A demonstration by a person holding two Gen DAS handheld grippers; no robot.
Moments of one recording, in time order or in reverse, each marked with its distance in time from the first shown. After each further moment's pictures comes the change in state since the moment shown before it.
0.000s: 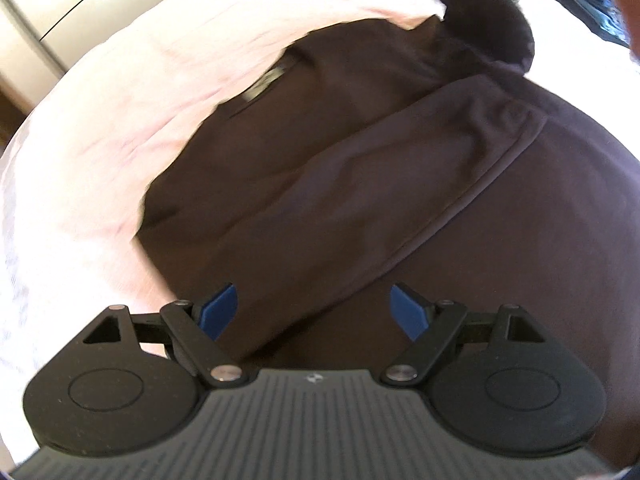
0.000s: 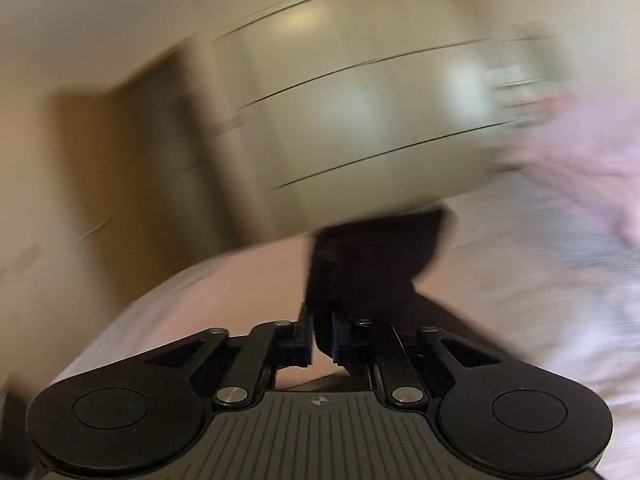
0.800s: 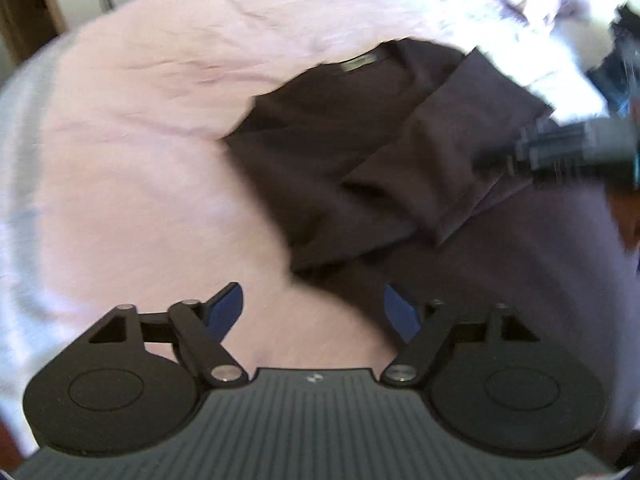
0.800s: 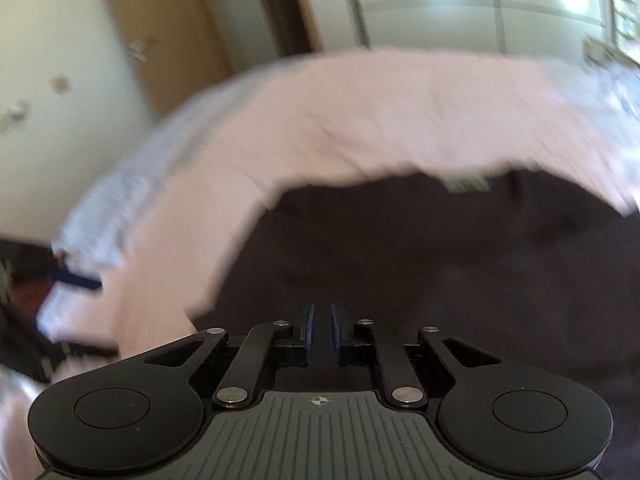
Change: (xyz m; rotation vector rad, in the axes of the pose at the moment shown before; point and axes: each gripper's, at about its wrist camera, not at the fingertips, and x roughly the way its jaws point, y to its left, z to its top) left arm 0.002 0.097 -0.070 -0.255 -0.090 -0.177; right arm 0.095 0.082 -0.103 -0.052 0.470 -0.085
